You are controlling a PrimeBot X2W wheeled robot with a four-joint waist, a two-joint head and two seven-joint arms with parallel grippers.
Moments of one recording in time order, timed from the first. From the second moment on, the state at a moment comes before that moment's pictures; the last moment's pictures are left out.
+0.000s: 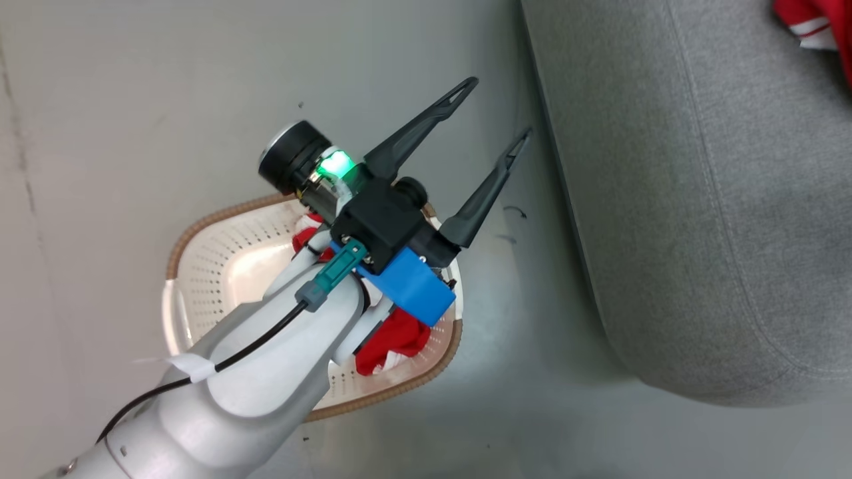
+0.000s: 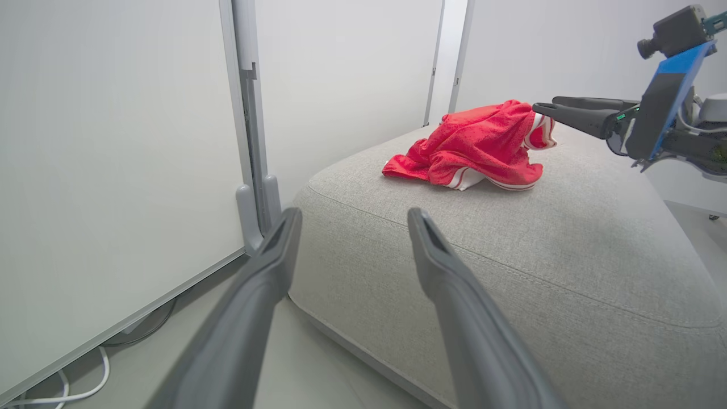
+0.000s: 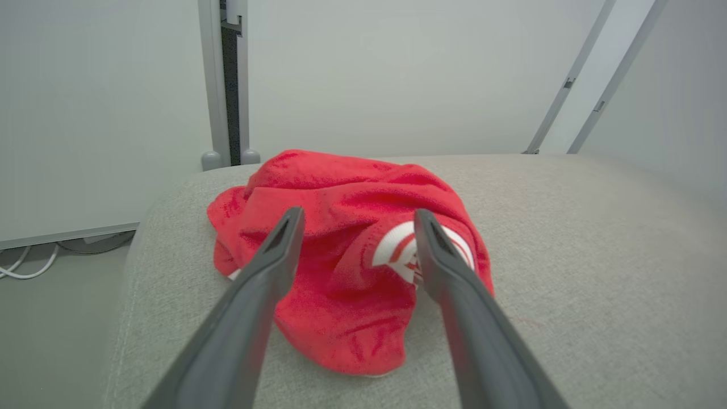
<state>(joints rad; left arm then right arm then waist) -0.83 0.25 -0.90 0.24 -0.41 0.00 -0.26 -0.66 -0.36 -0.34 0.53 0.18 0.13 -0.26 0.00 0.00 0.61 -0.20</state>
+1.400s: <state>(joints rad) -0.19 0.12 -0.17 0.15 -0.24 -0.05 -0.26 -0.15 -0.06 -0.10 0.05 0.11 0.13 -0.26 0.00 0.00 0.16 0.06</state>
